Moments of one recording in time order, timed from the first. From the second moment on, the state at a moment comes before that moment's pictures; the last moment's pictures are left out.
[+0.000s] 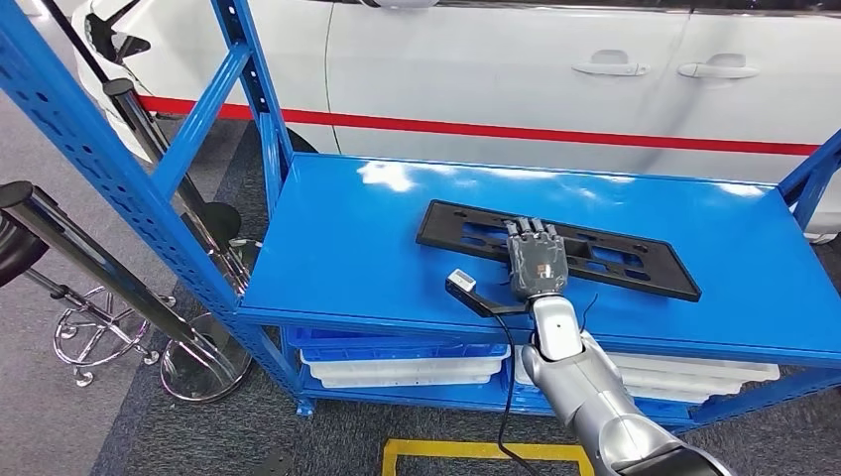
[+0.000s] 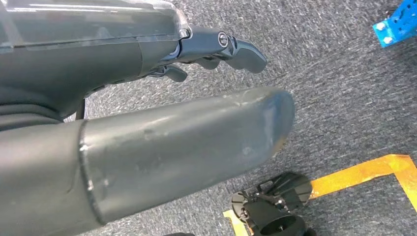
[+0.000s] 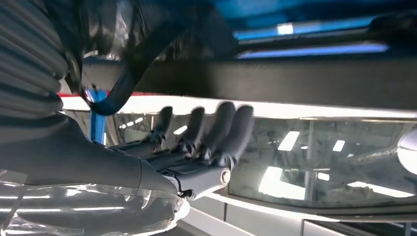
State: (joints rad) left arm -0.18 -0.18 1.00 -0.20 -1.23 0.08 -0.44; right arm -0.62 0.01 0.26 -0.66 1.55 -0.68 0.31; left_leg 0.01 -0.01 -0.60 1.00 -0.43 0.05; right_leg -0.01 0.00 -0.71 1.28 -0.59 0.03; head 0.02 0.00
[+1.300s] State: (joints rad) left arm -0.16 -0.16 1.01 -0.20 -1.13 0.09 -0.50; right arm -0.59 0.22 0.04 -0.96 1.20 -0.68 -0.27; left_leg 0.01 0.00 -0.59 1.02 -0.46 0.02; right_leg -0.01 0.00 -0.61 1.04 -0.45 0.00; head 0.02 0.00
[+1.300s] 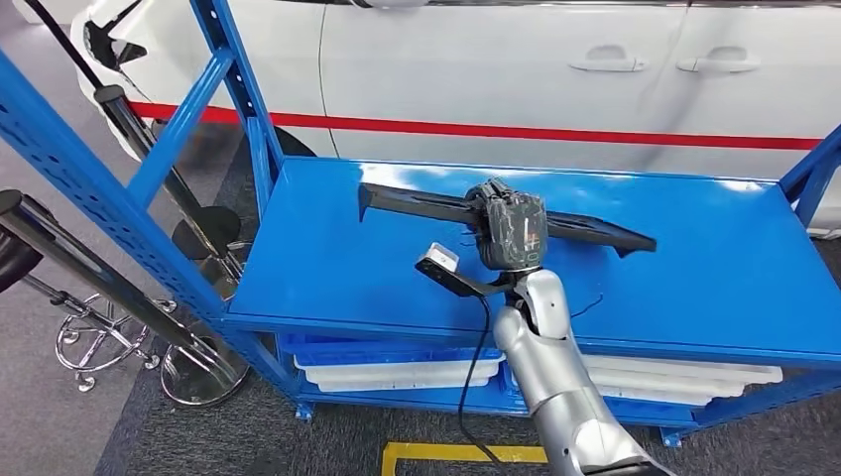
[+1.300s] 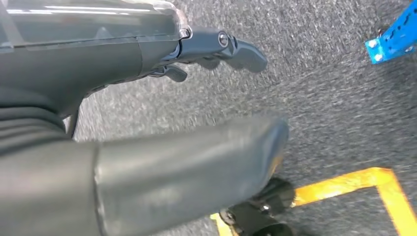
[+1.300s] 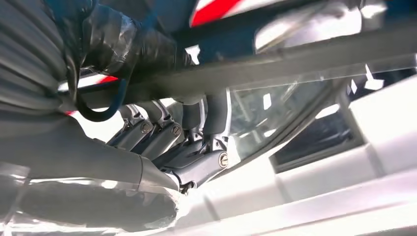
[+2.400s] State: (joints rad) left arm -0.12 -0.16 1.11 -0.20 -0.98 0.07 -0.64; right arm -0.56 0.18 0.61 -1.41 0.74 -0.60 -0.25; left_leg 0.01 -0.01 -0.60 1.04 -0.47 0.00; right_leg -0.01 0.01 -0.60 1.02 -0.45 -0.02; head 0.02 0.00
